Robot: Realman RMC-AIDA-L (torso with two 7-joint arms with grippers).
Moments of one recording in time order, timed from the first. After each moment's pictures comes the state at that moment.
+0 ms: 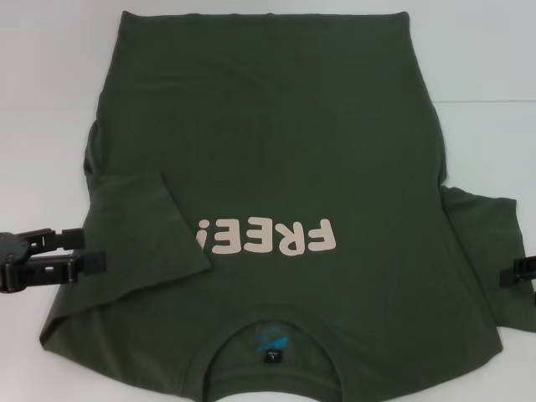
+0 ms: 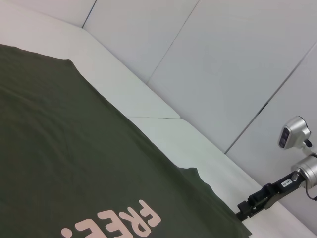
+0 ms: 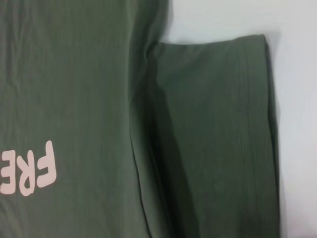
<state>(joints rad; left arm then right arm) -0.45 -2.02 0.29 0.90 2.24 1.95 -1.80 0.62 1.85 -0.57 -0.57 -2.58 -1.46 2.59</state>
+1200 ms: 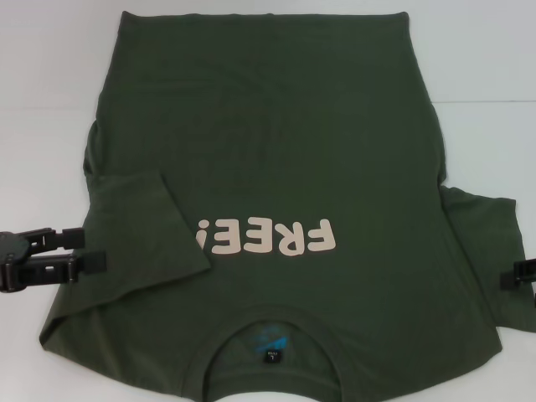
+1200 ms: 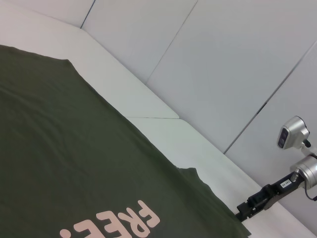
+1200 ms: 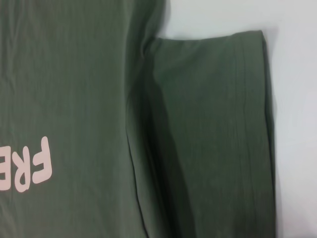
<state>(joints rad) -0.46 -2.02 0.29 0.90 2.24 1.95 -1.80 0.62 1.85 -0.58 -0.57 -2.59 -1.46 2.59</state>
